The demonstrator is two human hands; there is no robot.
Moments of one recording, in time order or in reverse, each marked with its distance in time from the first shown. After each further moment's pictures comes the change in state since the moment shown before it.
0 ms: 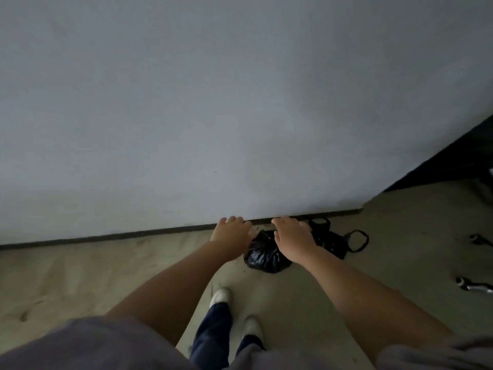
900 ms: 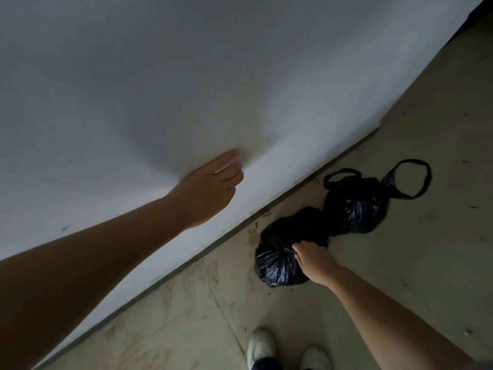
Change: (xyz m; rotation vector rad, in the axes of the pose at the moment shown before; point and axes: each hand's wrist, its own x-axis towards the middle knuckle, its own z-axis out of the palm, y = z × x) left_hand 0.330 -0.068 0.097 0.984 0.401 0.975; right_hand 0.197 0.129 0.328 0.344 -0.239 0.331
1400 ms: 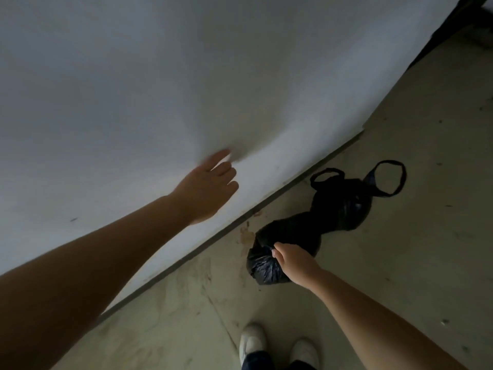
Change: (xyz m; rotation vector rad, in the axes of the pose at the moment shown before) left_hand 0.005 0.004 -0.028 -0.161 -0.071 -0.096; right_hand -0.036 -0.032 -0.014 0.338 0.140 -0.036
